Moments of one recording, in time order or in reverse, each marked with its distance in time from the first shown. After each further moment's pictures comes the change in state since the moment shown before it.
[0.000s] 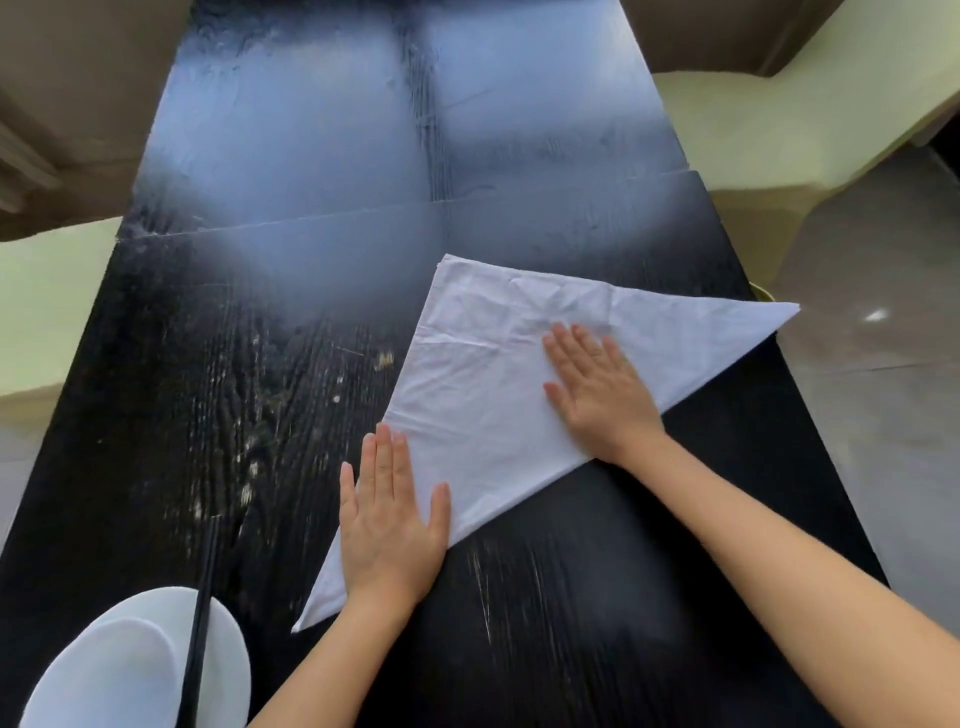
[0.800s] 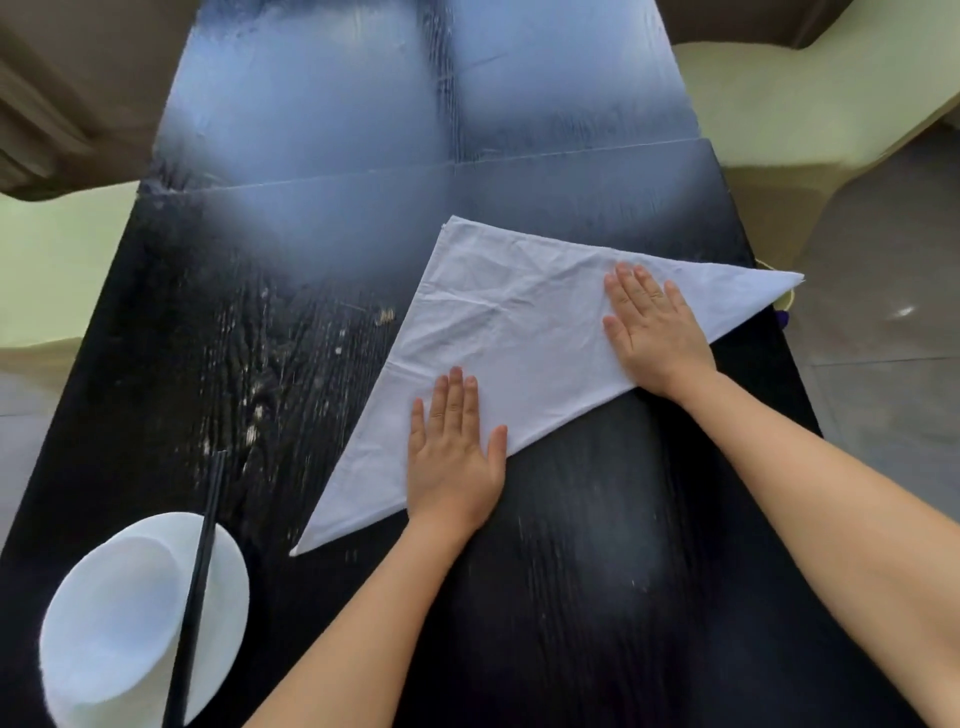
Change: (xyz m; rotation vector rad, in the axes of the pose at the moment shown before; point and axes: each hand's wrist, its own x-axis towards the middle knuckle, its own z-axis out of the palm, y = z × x) left_hand 0.004 0.067 -0.005 -0.118 -0.066 0.080; right_hand 0.006 0.062 -0.012 -0.058 -0.009 0.092
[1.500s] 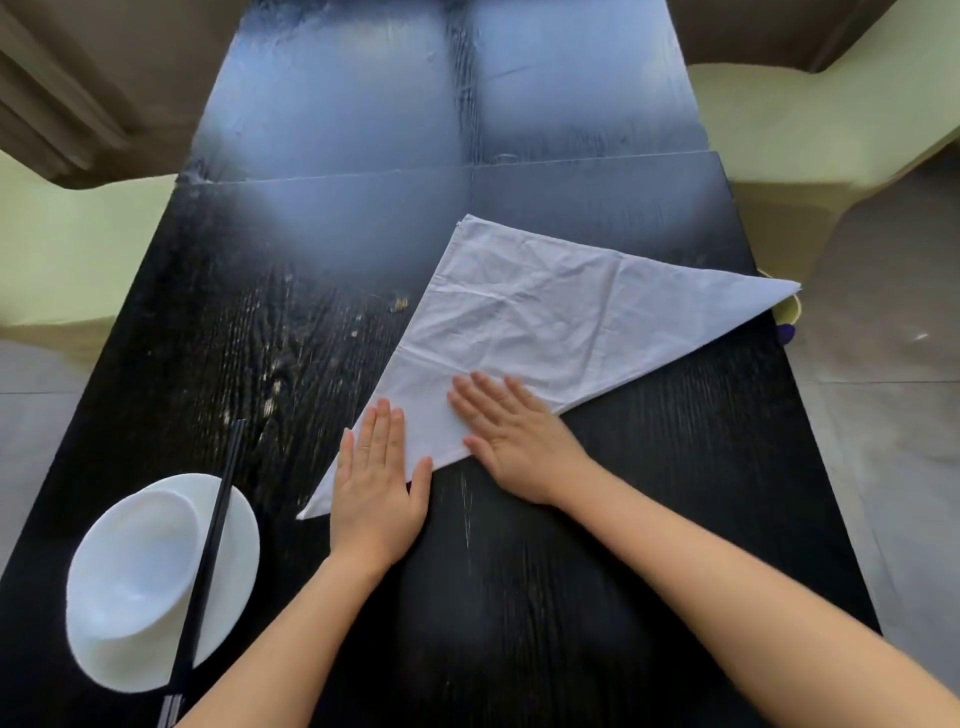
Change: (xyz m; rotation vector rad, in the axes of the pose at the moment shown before) left_hand -0.055 -0.068 -0.007 0.081 0.033 -0.067; right_hand -0.086 -0.138 0.014 0.085 -0.132 -0.488
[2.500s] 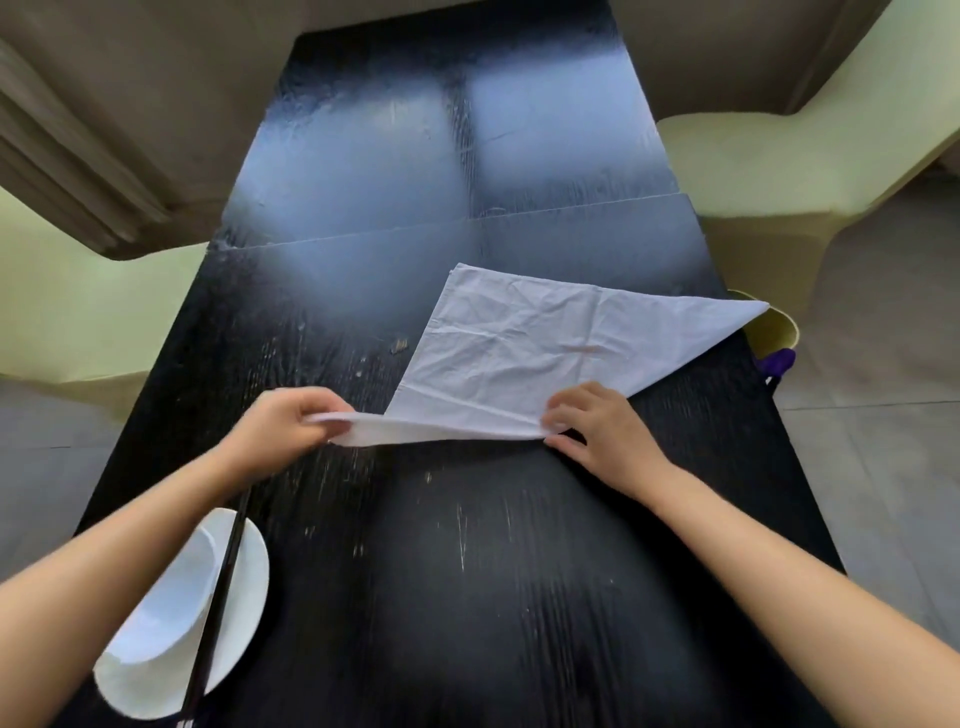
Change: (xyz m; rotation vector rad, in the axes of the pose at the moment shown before) left_hand 0.076 -0.060 -0.128 -0.488 -0.141 0.136; right_hand -0.041 0.079 -0.025 0.255 0.390 0.058
